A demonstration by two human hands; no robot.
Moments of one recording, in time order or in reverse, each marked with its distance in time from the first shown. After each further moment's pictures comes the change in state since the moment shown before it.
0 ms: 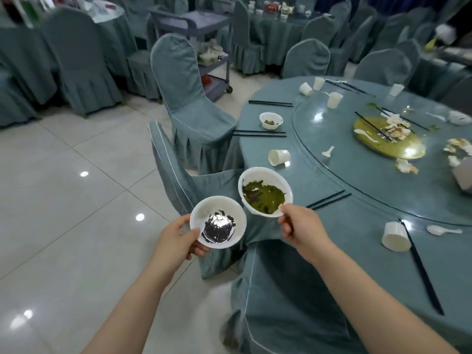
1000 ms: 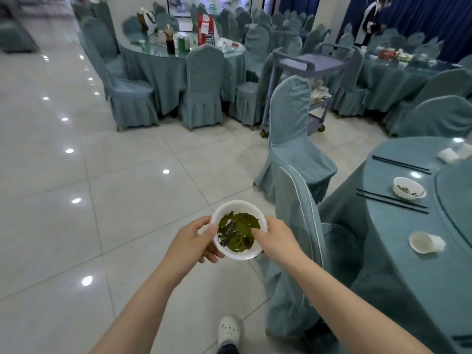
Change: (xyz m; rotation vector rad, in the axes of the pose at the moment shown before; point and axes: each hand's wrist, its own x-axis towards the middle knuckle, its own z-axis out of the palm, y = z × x) left_hand 0.045 0.002 -0.299 -0.006 0.226 0.057; right_hand 0.027 -0.007 0.386 -0.821 -0.436 -0.483
